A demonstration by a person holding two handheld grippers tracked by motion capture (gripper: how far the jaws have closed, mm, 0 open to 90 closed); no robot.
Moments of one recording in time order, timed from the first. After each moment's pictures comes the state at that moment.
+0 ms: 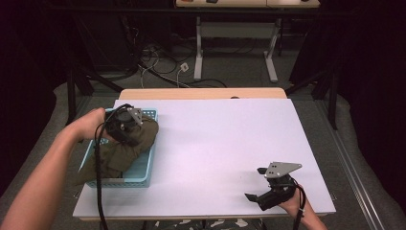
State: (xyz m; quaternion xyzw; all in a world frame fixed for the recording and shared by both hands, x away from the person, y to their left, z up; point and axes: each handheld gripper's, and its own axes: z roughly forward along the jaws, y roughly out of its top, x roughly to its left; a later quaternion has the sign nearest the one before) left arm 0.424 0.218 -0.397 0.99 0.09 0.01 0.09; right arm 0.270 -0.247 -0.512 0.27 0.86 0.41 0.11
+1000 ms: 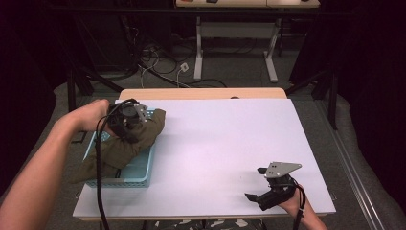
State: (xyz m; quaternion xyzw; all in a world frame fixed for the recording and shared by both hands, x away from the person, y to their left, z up) left arm 0.419 0.196 -0.365 1.00 0.05 0.01 0.04; right arm 0.270 -0.247 -0.512 0.27 0.86 0.41 0.11
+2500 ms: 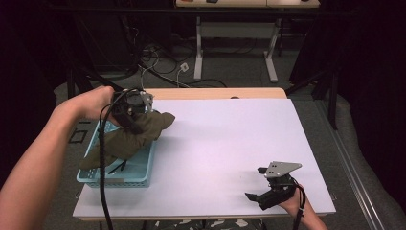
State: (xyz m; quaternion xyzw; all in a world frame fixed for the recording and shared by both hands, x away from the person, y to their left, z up) left arm 0.414 0.172 -0.322 1.00 0.04 0.02 0.03; right arm 0.271 -0.248 -0.513 0.27 0.86 0.41 0.12
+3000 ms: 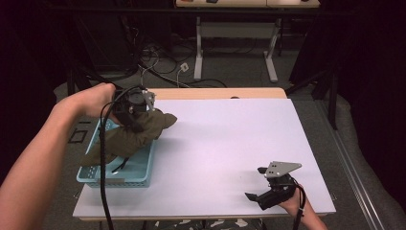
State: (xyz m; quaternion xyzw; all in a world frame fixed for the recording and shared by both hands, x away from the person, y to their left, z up) left arm 0.411 0.164 -0.312 1.00 0.03 0.04 0.03; right arm 0.271 -0.248 -0.512 0.27 0.86 0.41 0.12
